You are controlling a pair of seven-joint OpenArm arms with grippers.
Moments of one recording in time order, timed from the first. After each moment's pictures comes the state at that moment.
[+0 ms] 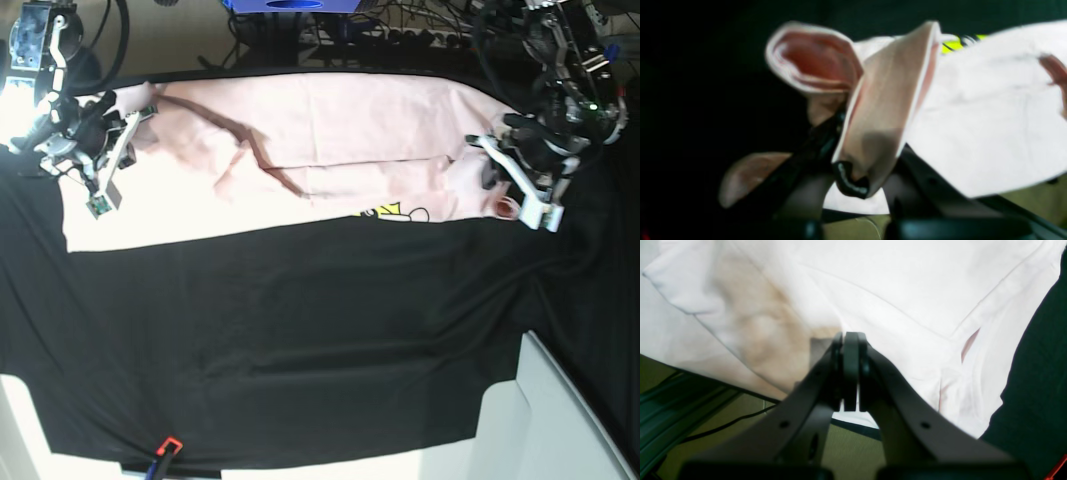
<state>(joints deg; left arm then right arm) 17.3 -6.1 -27.7 103.2 -20.6 -33.5 57.2 -17.7 7.4 15.5 99.4 9.2 34.8 -58.6</state>
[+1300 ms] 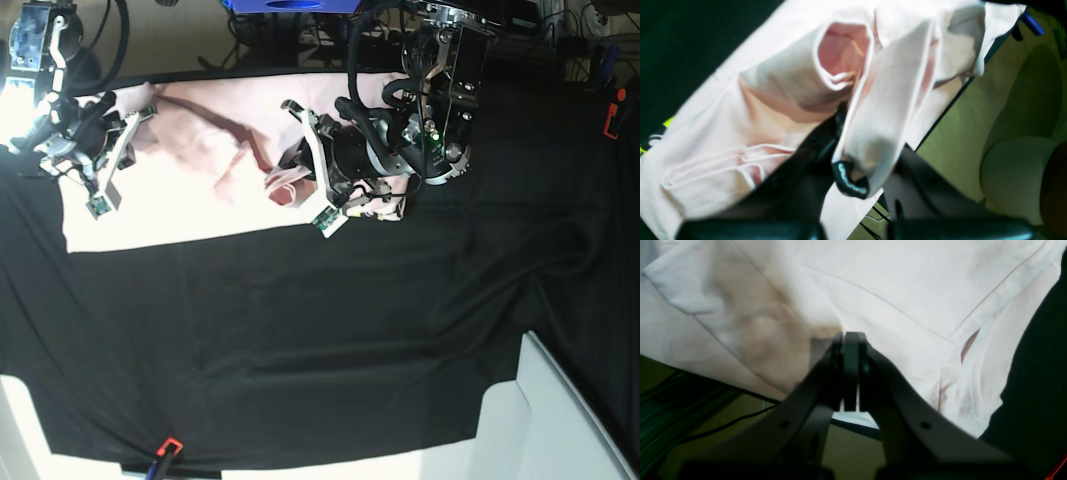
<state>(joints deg) 11.1 -1.7 9.9 96.6 -20.4 -33.5 57.8 -17.7 7.4 15.5 99.4 9.2 34.8 -58.6</state>
